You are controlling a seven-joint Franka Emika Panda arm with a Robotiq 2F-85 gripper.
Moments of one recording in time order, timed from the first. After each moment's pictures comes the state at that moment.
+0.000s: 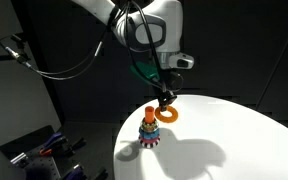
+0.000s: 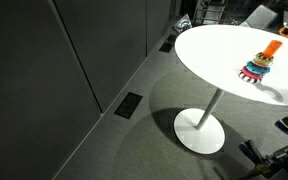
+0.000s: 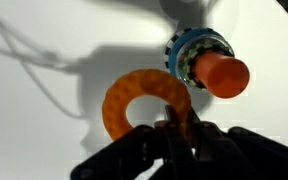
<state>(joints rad) -0.21 0.19 -0.21 -2.08 -0.01 2.25 -0.03</state>
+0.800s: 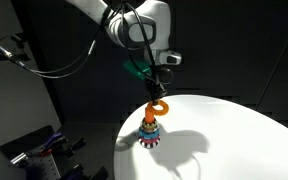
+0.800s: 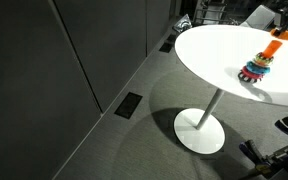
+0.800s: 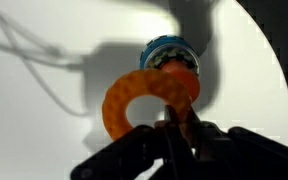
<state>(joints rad) -0.17 0.16 -0.17 -2.11 -0.01 2.25 -0.03</state>
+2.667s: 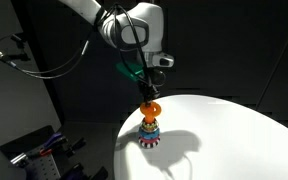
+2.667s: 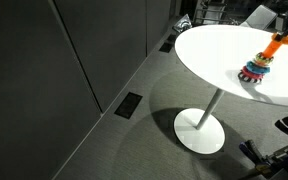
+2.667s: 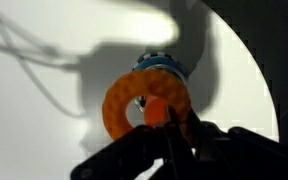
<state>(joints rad) -0.17 0.12 -0.15 -2.19 -0.01 2.25 -0.06</state>
